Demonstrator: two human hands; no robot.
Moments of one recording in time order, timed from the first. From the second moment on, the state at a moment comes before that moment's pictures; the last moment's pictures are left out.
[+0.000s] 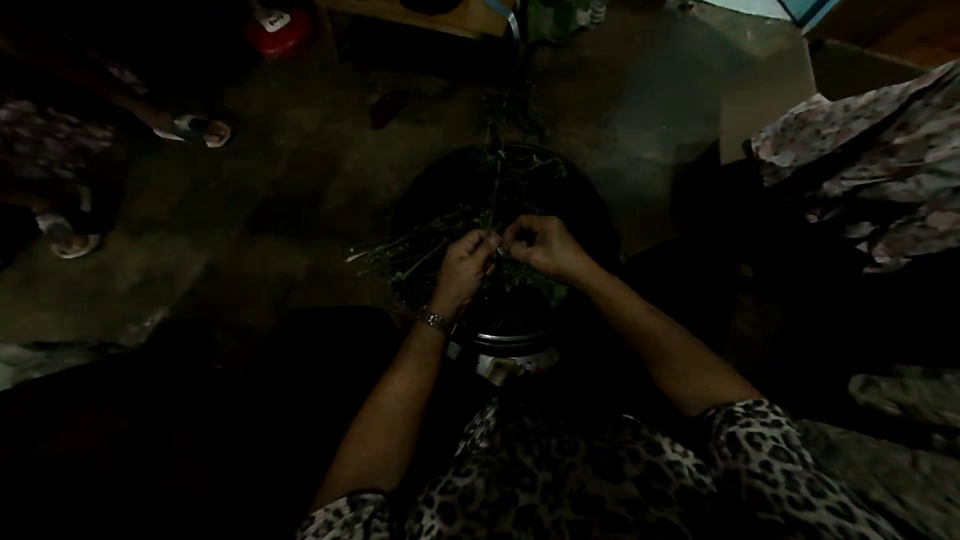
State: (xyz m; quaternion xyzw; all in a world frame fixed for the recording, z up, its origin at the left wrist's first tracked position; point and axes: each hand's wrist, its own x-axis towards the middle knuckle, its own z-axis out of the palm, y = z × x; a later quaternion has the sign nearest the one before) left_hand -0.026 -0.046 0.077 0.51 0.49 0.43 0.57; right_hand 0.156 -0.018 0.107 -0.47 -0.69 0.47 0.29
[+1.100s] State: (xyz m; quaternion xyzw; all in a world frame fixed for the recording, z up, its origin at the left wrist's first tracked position) left_hand -0.045 -0.034 0.083 0.39 0.39 0.48 0.68; right_hand 0.177 -0.012 0.110 -0.49 -0.70 0.43 0.28
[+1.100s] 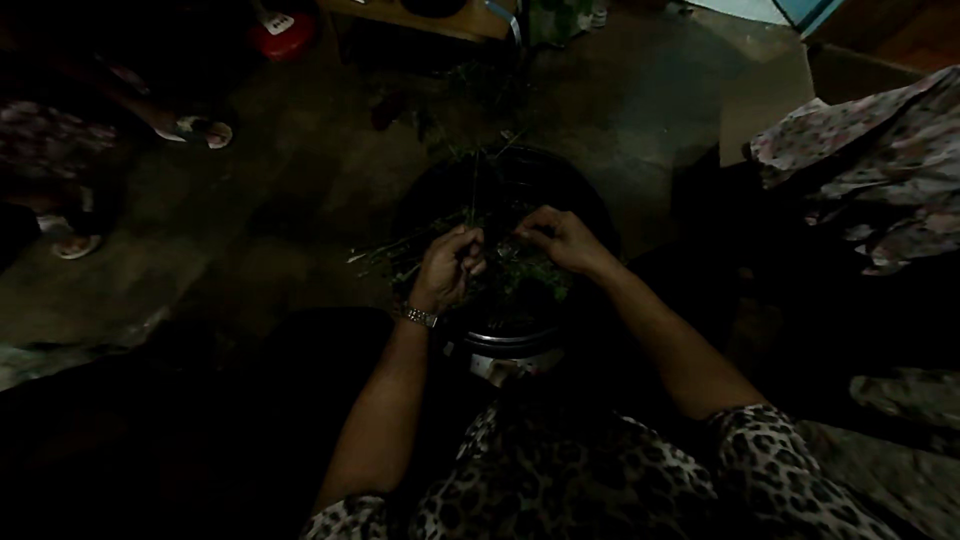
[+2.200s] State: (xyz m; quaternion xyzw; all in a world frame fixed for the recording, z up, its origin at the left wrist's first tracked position) left_hand -0.031 -0.039 0.078 0.44 0.47 0.41 0.65; right_hand 0.155 -0.019 0.107 -0.43 -0.64 0.57 0.28
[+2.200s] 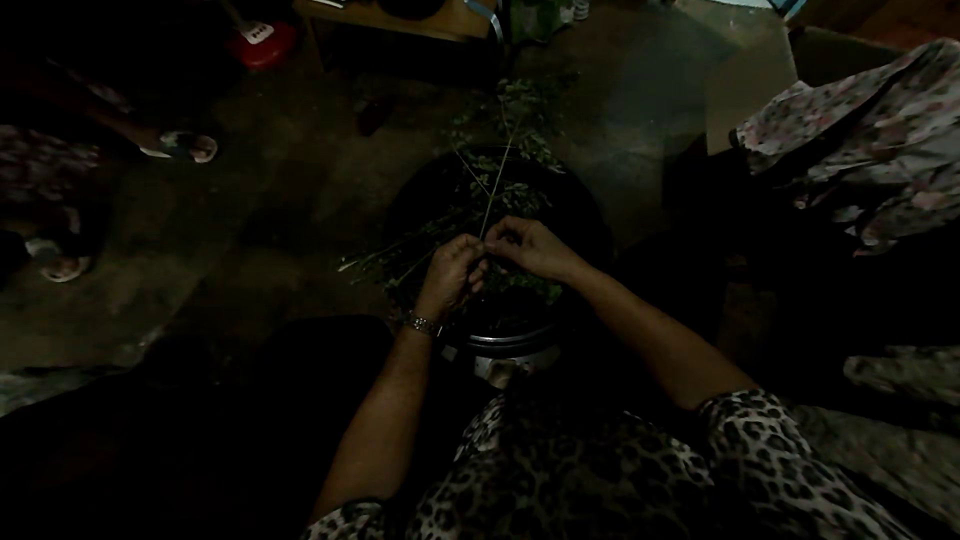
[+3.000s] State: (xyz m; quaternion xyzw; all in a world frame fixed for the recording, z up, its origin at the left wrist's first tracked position) left_hand -0.063 -0.029 0.080 0.44 0.47 0.48 0.59; right_hand 0.185 -0.016 0.133 -0.48 -0.63 0.50 0.35
